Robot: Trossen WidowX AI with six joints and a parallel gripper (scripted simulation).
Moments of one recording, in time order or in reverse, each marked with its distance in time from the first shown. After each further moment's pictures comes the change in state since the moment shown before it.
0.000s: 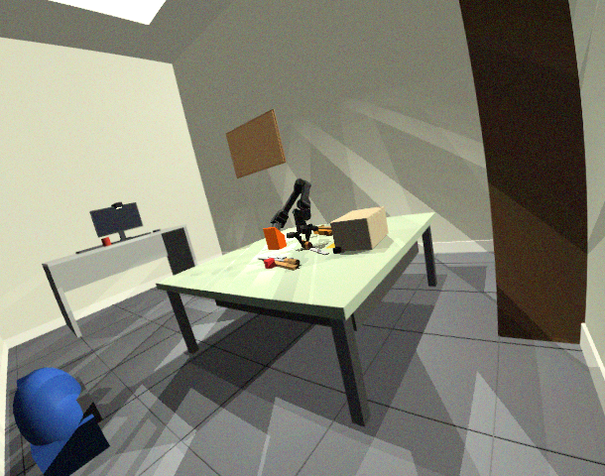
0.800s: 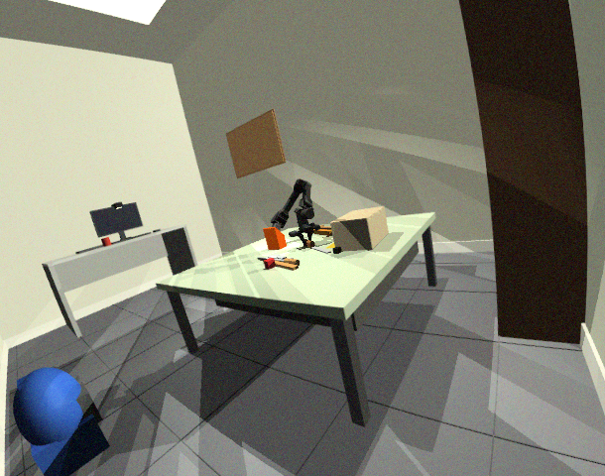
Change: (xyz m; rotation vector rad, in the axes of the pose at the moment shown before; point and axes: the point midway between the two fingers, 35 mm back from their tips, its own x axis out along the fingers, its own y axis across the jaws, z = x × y) arm 0.000 0.021 -0.015 0.001 0.001 0.001
